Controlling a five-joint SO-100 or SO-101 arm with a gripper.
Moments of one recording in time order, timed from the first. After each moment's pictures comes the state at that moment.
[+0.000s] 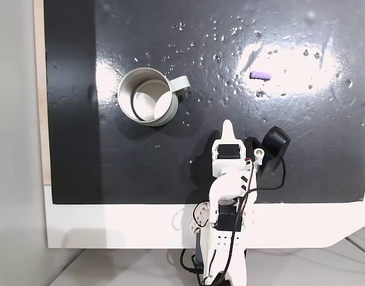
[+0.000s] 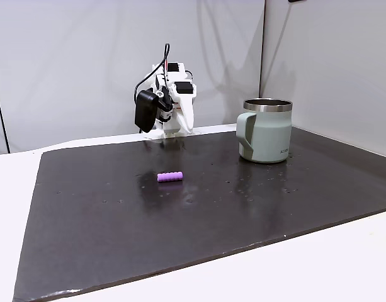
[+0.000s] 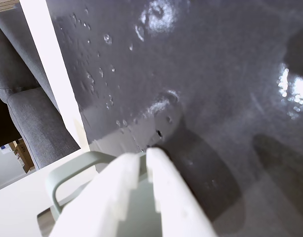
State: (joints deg) arm 2.8 189.6 177.8 45.6 -5.5
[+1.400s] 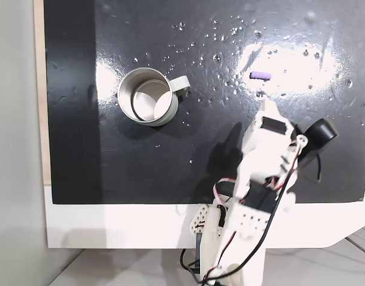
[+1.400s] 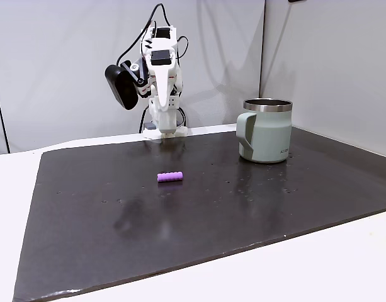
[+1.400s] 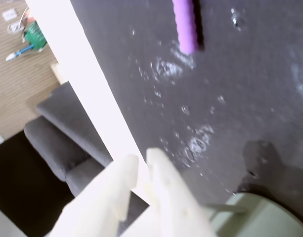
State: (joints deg) arm 16.2 135.3 134.0 42.2 2.9
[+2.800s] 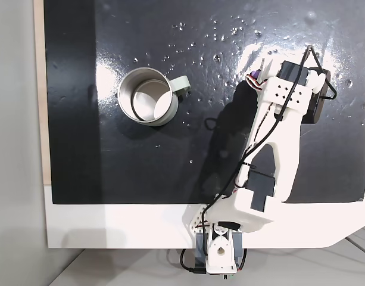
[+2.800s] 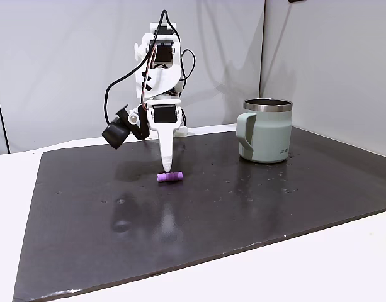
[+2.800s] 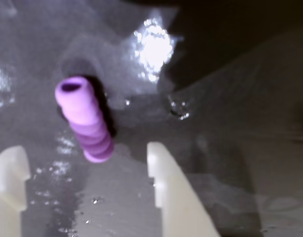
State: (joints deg) arm 15.0 63.8 72.2 73.4 -5.0
